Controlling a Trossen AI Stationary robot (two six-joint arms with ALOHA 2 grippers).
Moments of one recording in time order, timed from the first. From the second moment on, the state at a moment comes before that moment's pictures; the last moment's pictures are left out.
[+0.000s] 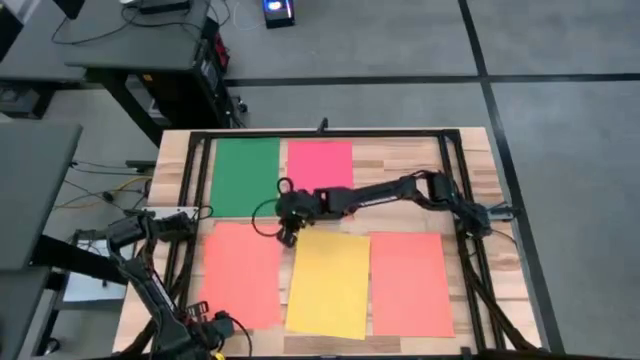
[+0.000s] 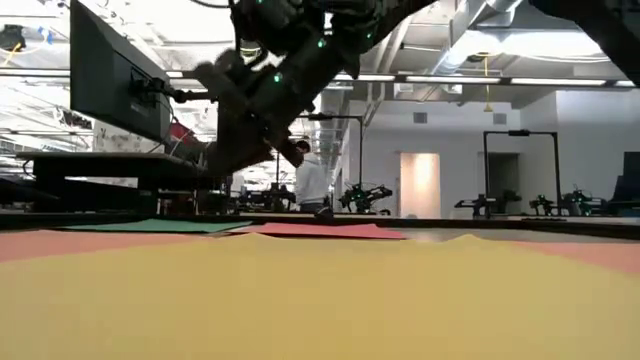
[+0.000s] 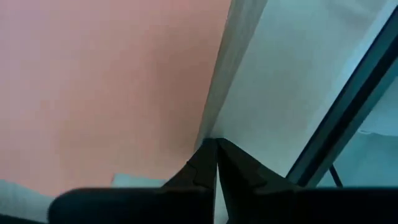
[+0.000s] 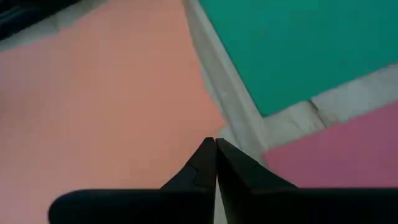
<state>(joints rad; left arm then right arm) -1.15 1.90 1.19 -0.77 0.03 -1.49 -0.02 2.26 1.76 -0.30 0.02 0.39</state>
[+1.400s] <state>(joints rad) -1.05 1.37 0.83 -1.05 0.21 -1.74 0.30 2.42 1.99 -0.46 -0.02 0.11</state>
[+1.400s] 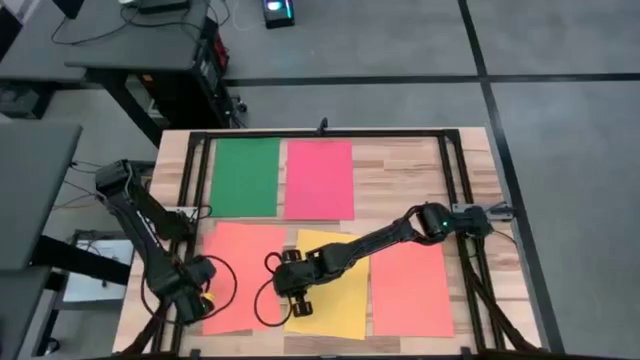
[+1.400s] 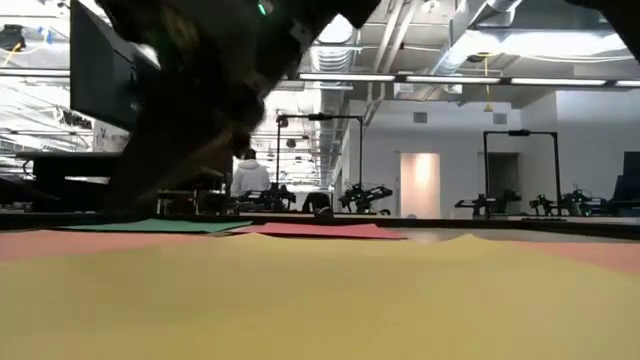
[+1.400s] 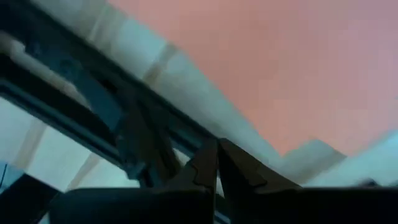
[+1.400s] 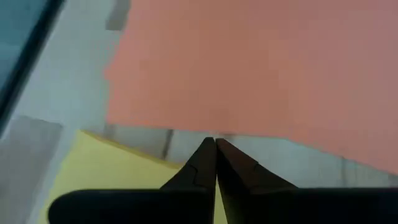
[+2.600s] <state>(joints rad) -0.91 1.37 0.58 -0.59 0.42 -1.80 0.30 2.44 1.99 -0.55 -0.03 0.18</state>
